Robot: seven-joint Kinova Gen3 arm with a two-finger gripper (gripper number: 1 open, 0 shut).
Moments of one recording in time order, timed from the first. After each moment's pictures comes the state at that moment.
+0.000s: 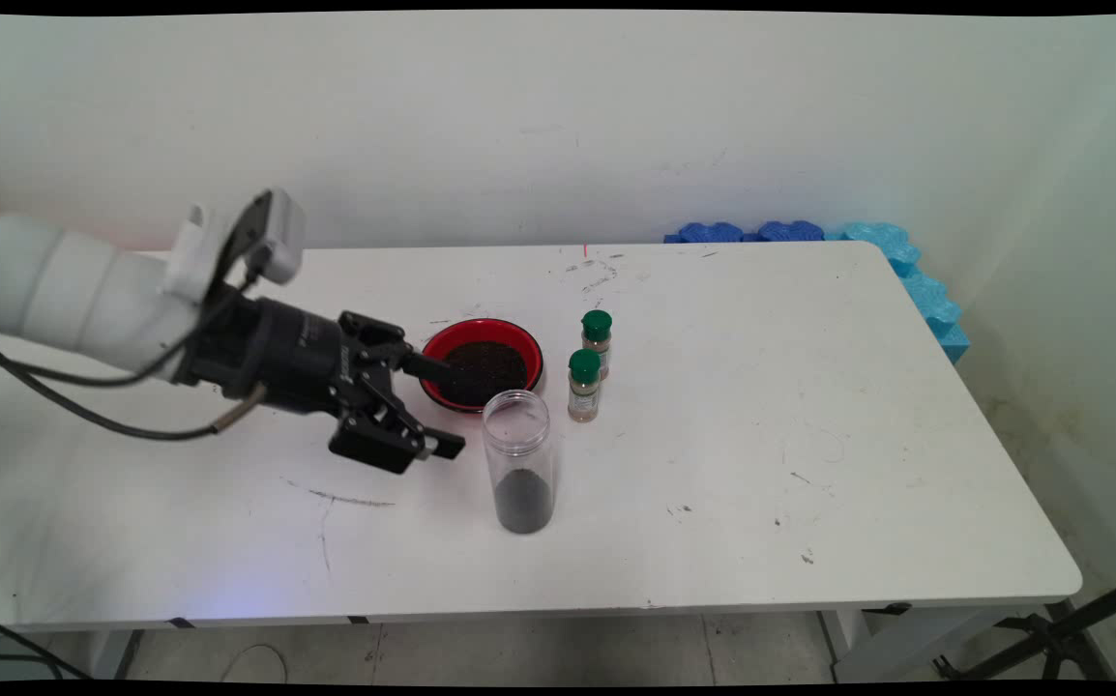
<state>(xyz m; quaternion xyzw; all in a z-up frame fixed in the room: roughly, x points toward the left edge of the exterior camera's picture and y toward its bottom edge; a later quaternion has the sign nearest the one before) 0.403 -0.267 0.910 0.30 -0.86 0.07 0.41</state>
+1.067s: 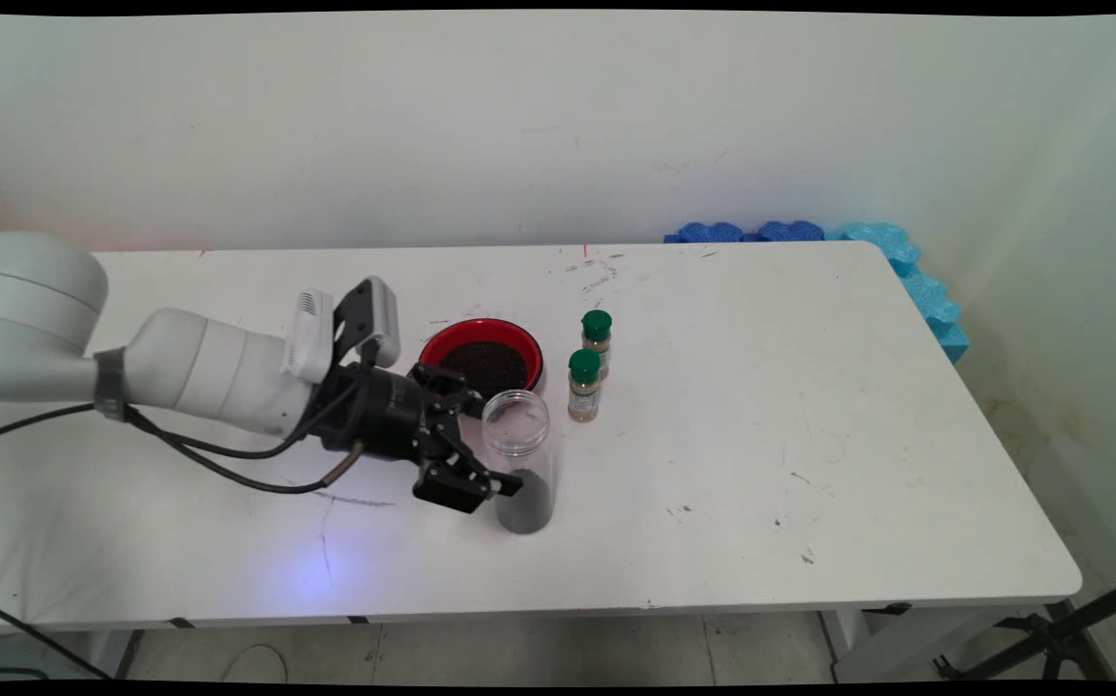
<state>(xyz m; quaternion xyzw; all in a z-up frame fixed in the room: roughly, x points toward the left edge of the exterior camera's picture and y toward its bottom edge) 0.368 -0.290 0.826 0.28 -0.86 0.09 0.41</state>
